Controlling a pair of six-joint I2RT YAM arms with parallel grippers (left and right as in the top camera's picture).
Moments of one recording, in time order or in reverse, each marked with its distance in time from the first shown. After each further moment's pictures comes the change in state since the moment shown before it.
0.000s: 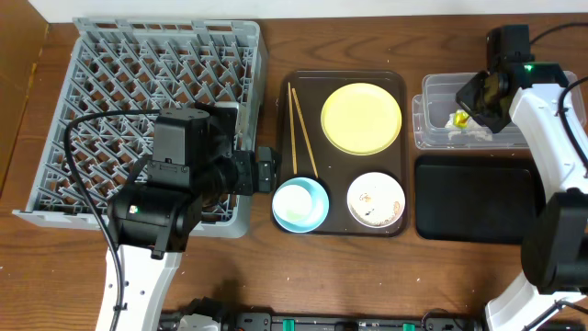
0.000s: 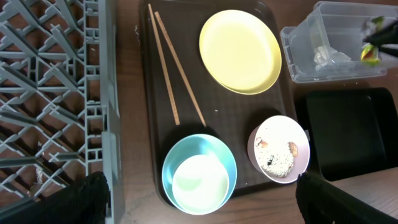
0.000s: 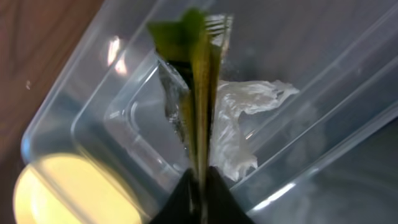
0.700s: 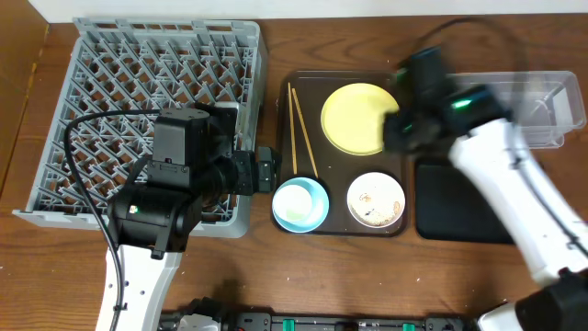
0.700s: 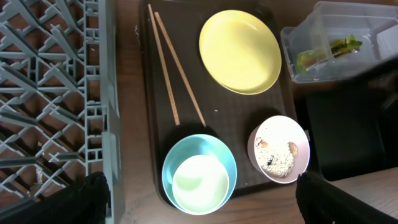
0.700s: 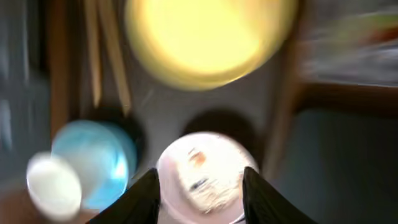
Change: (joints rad) left arm 0.000 0.000 0.000 0.000 0.000 0.000; right arm 0.460 -0.206 -0.013 -0.202 -0.140 -0.479
